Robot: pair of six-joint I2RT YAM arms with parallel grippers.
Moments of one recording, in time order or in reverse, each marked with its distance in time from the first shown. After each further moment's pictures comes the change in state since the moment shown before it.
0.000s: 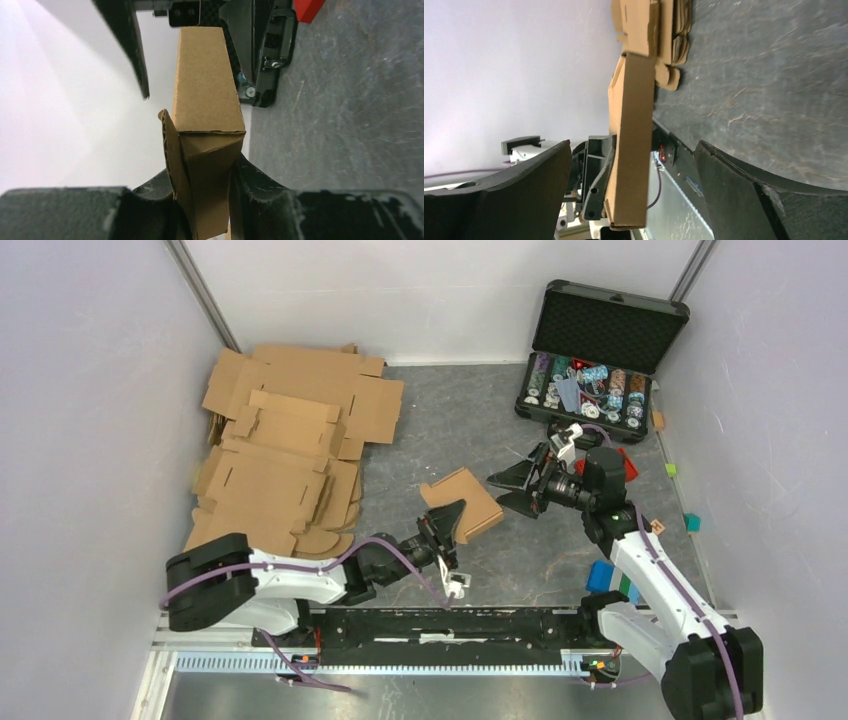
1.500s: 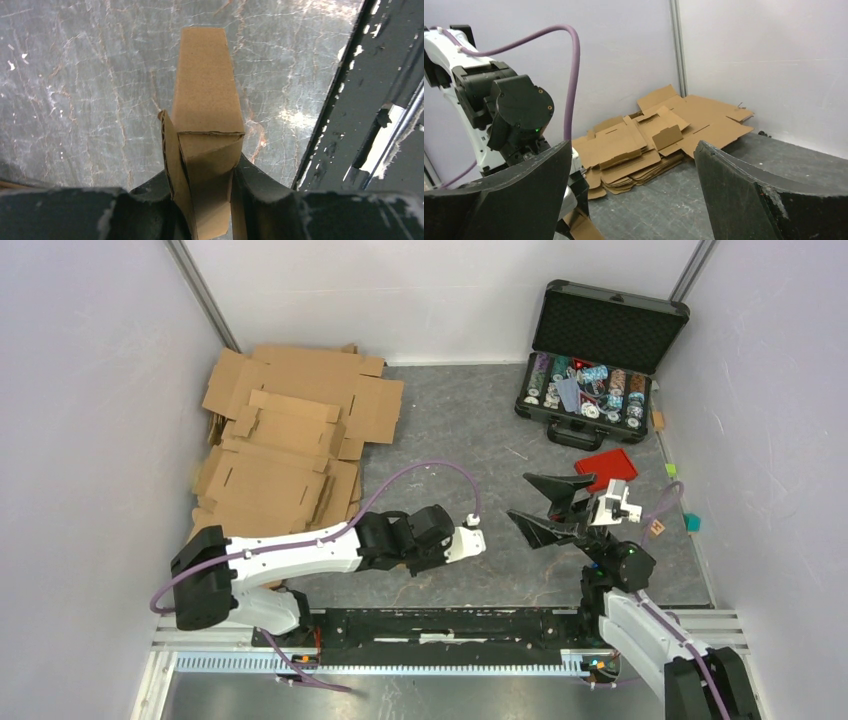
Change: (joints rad) left arm 0.030 0.005 0.511 -1.537 0.061 -1.172; right arm -0.002 -0.190 -0.555 1.421 0.189 -0.467
